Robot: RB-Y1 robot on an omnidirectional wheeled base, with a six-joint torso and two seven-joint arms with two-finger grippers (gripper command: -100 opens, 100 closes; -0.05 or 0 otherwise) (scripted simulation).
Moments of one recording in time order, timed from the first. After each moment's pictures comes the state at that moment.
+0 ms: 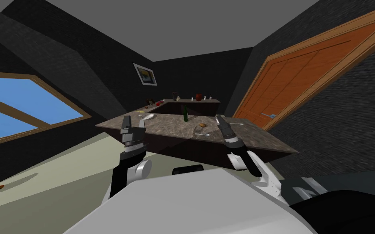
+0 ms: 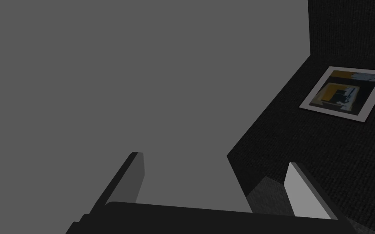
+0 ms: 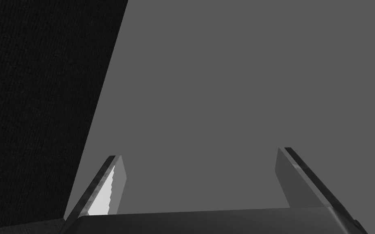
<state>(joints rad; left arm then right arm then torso) 0.46 0.01 -0.02 -2.36 0.09 -0.42 -0.17 0.49 -0.37 -0.09 -2.27 0.11 -0.50 0.11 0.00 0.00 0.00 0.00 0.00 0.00</state>
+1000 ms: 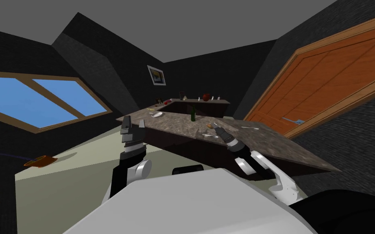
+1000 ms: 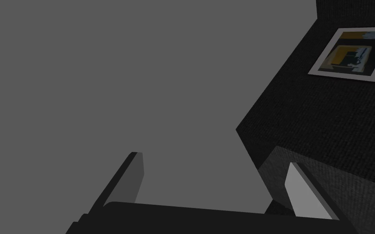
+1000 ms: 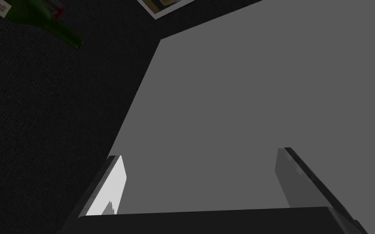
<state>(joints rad) 0.46 0.01 -0.02 -2.36 0.09 -0.42 -0.17 0.57 -0.63 -0.07 -2.23 0.17 -0.49 0.06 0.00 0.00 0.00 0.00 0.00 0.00</state>
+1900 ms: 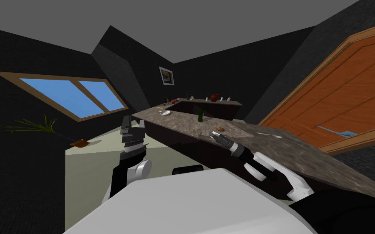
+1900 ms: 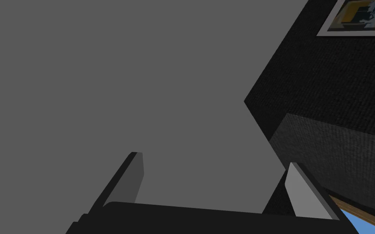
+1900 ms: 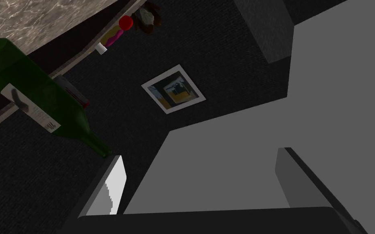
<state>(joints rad) 0.46 0.01 -0.02 -2.36 0.09 -0.42 -0.17 0.63 -0.87 -0.01 -2.10 0.24 -0.49 0.02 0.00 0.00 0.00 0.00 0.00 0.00</state>
